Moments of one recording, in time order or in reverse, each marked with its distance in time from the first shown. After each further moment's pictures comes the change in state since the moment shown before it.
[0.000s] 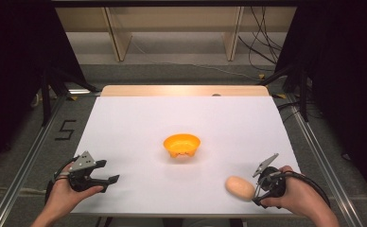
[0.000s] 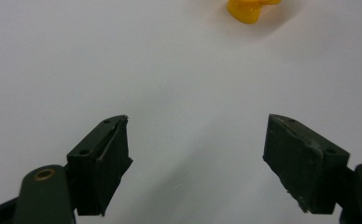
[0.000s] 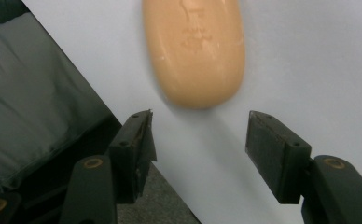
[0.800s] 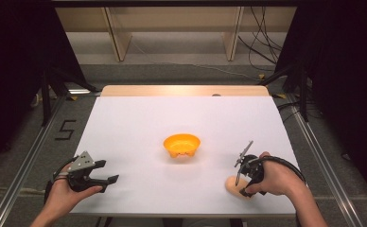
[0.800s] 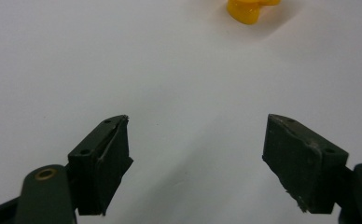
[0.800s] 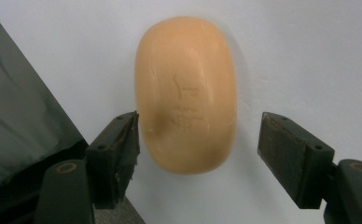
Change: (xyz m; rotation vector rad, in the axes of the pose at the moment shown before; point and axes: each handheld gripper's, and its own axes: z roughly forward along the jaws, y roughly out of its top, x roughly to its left) left arm 0.004 0.000 -0.003 0.009 -0.002 0.030; right arm -0.008 0.055 0.018 0.121 0.011 -0.116
